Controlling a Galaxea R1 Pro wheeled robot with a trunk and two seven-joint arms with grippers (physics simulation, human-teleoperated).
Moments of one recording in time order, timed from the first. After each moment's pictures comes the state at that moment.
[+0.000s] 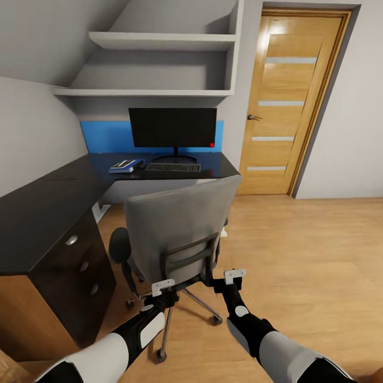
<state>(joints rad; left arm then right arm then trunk) -0.71 -0.14 -0.69 -0.32 0.87 -0.08 0.30 -0.73 0.12 0.51 -0.24 -0.27 -0.44 -0.22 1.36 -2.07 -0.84</state>
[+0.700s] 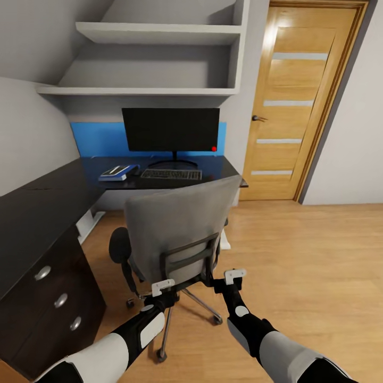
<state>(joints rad) -0.71 -0.14 -0.69 -0.32 0.87 -0.08 0.31 -0.73 0.12 0.51 -0.24 -0.27 -0.44 -0.22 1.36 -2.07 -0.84</state>
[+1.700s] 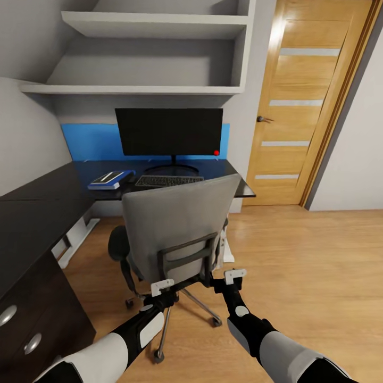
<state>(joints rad) -0.71 -0.13 -0.69 -0.32 0.87 -0.08 0.31 -0.73 0.12 0.51 -0.24 -0.27 -0.45 -0.22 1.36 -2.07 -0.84</state>
